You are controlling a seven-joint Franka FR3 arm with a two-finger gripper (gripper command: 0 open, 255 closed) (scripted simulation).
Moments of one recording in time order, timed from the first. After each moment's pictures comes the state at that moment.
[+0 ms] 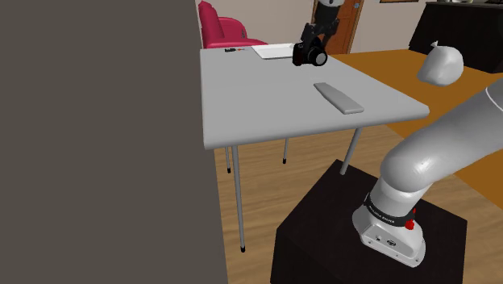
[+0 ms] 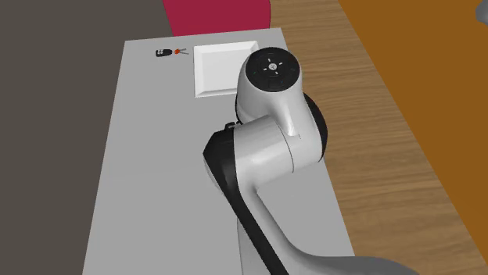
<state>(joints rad) -0.20 -0.40 -0.18 -2.02 -0.15 1.92 -0.04</state>
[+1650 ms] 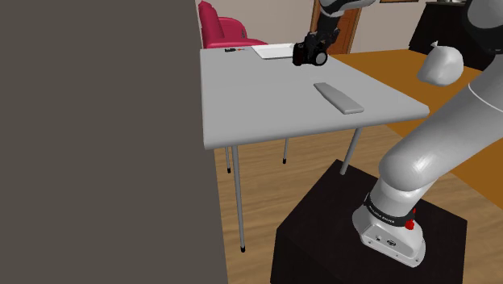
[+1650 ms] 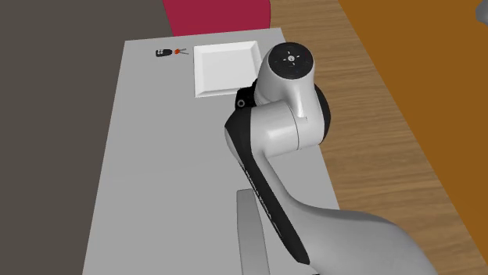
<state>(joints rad) -0.24 -0.28 -0.26 -2.00 -0.14 2.07 -0.03</state>
